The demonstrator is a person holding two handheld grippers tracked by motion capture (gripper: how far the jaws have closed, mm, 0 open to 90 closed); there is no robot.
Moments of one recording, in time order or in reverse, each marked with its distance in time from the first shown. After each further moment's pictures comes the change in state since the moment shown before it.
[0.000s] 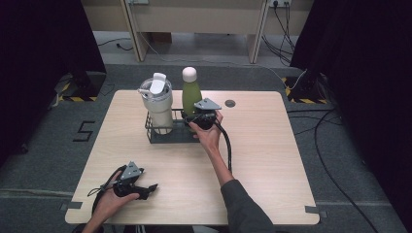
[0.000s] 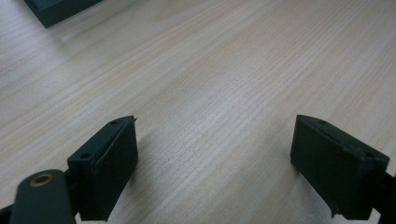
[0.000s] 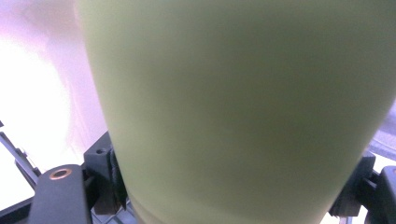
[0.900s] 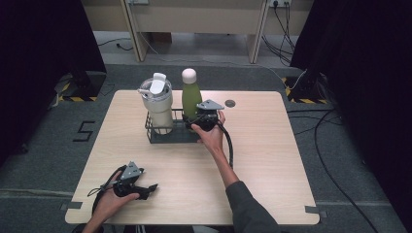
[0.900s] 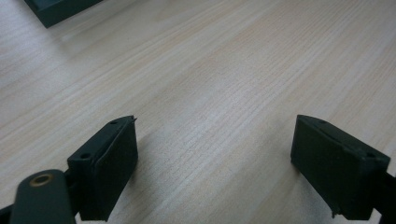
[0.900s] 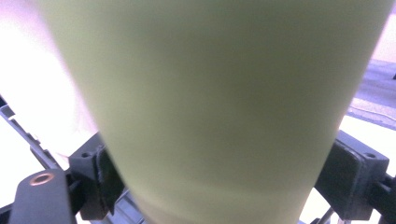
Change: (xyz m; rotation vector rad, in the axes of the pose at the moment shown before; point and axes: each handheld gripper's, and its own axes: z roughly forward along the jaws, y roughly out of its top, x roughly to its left) left arm 0.000 0.000 0.000 0.001 0.001 0.001; right arm -0.005 -0.006 -0.004 0.056 0.033 0.061
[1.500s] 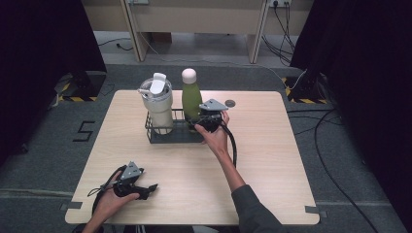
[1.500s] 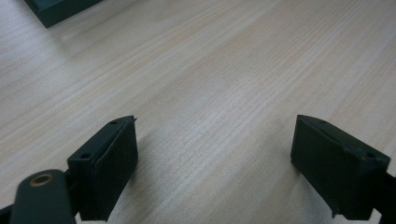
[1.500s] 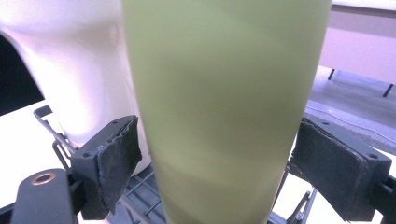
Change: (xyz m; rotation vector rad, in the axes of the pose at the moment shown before) left arm 0.000 0.000 0.000 -0.001 0.000 -0.001; right arm 0.004 0.013 -0.029 -0.026 0.001 -0.051
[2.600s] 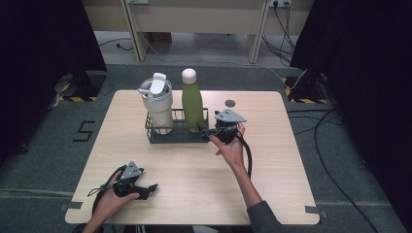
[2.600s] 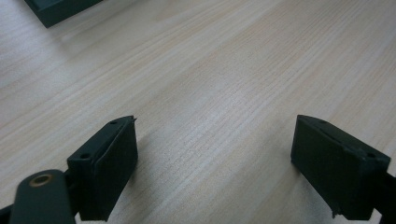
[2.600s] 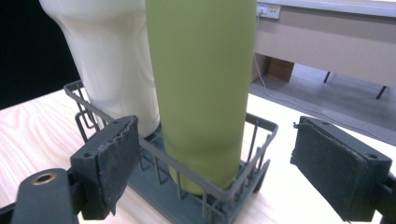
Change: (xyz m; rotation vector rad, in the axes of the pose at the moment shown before) left arm 0.000 0.000 0.000 0.000 0.001 0.002; right arm -0.008 -0.020 -0.058 -0.022 -0.002 -0.004
